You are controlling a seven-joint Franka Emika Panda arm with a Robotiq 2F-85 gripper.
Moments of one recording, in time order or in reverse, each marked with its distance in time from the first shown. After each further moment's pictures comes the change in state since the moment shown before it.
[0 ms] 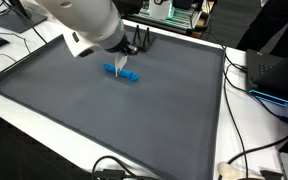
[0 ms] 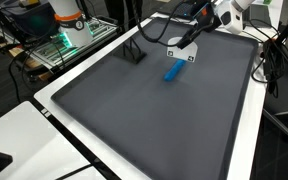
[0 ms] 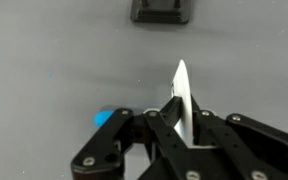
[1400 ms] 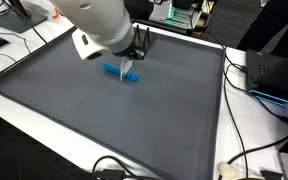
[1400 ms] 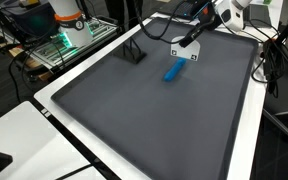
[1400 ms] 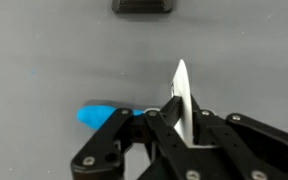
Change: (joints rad) arm 0.015 -0.011 0.021 -0.029 0.008 0.056 0.075
